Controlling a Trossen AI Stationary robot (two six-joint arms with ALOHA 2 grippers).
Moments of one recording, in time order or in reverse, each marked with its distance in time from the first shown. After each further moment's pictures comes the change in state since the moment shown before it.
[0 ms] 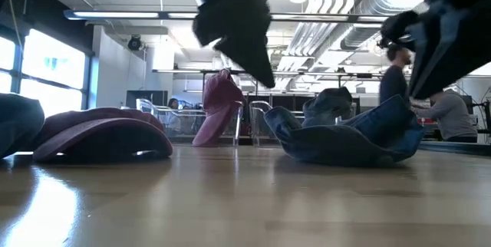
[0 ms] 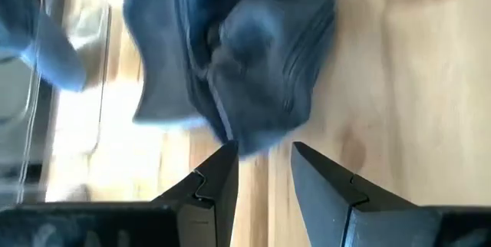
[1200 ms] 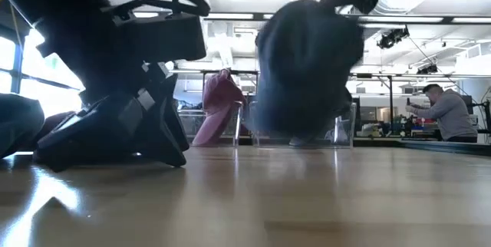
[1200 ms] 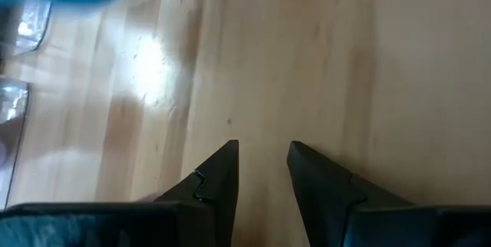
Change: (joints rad) left arm -0.180 -0.027 -0.419 0.178 -0.080 -0.336; right arm -0.403 -0.347 -0.002 0.242 0.031 -0.205
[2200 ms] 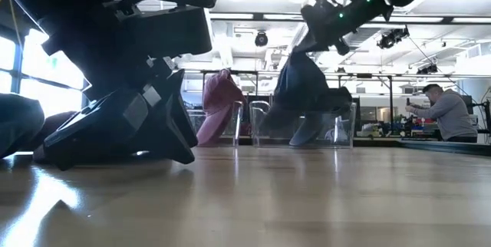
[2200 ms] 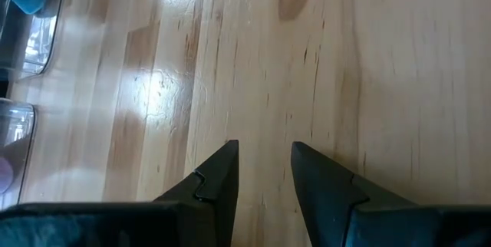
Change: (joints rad) left arm 0.002 0.002 0.010 0.038 -0.034 0.069; right arm -0.838 0.135 0.002 0.405 -0.415 -0.101
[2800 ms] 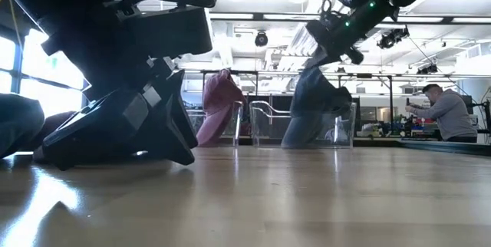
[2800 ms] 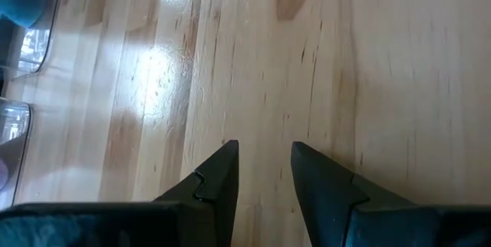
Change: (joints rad) left arm 0.000 0.000 0.000 0.004 0.007 -0.005; right arm -0.042 -0.008 0.000 -0.191 0.066 0.073
